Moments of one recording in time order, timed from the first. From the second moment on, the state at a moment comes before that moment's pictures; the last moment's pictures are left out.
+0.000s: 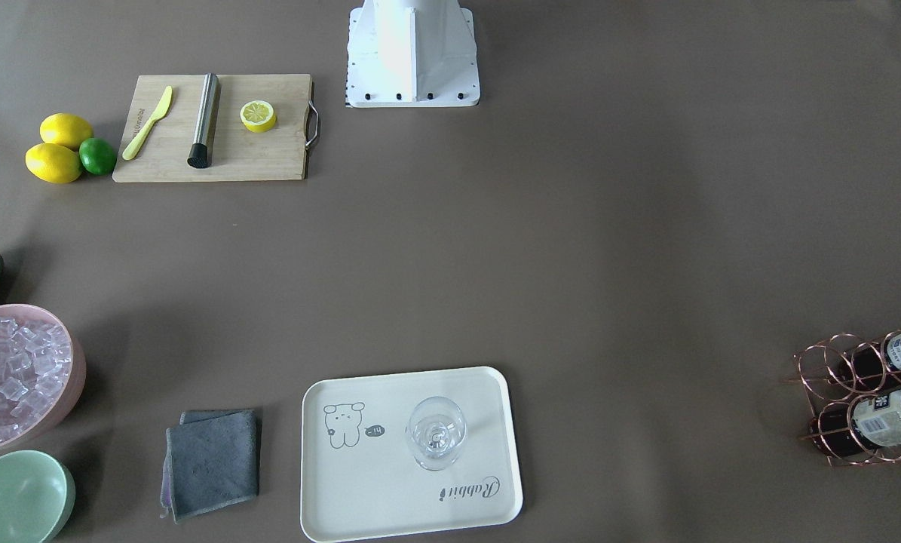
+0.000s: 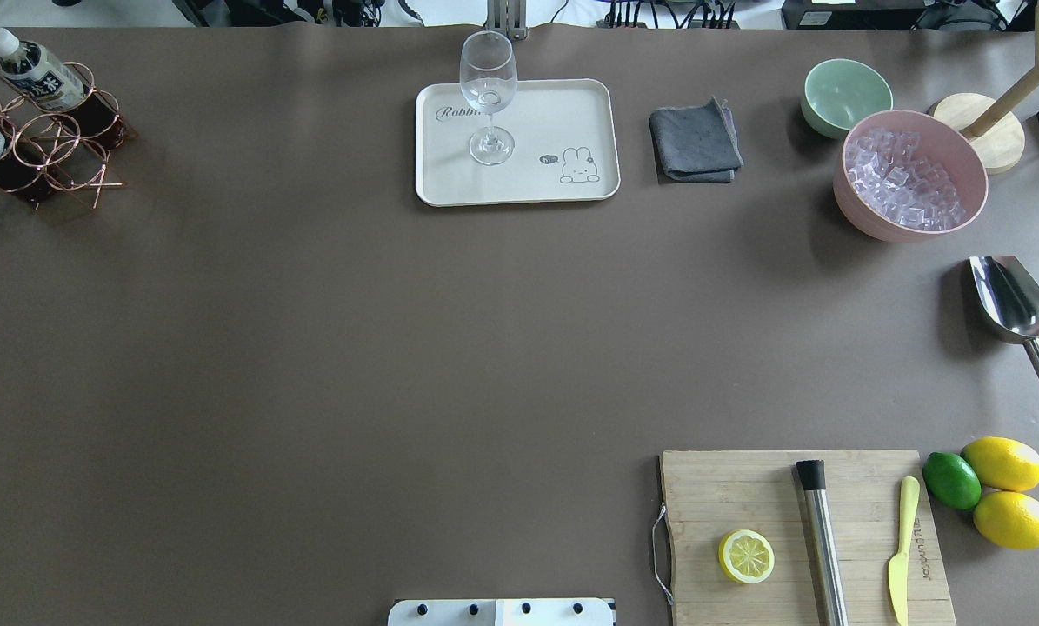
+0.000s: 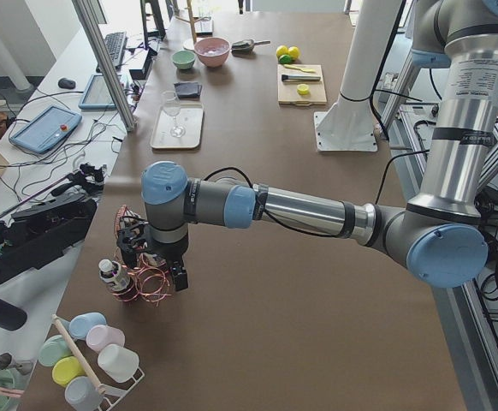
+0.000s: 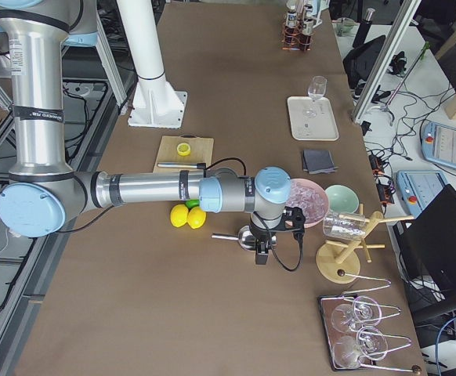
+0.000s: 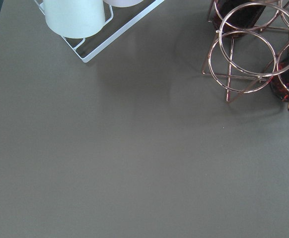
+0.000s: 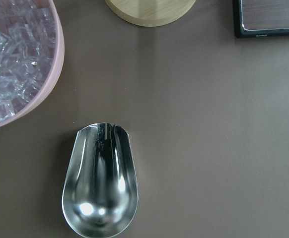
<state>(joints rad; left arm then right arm) -1.64 -1.72 -1.61 -1.51 -2.25 -0.51 1.48 -1.56 1.68 -1.61 2.33 0.07</state>
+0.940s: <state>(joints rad) -1.66 -1.97 -1.49 -1.55 -2.28 -1.41 1.18 -1.34 1.72 -1.61 2.39 0.07</state>
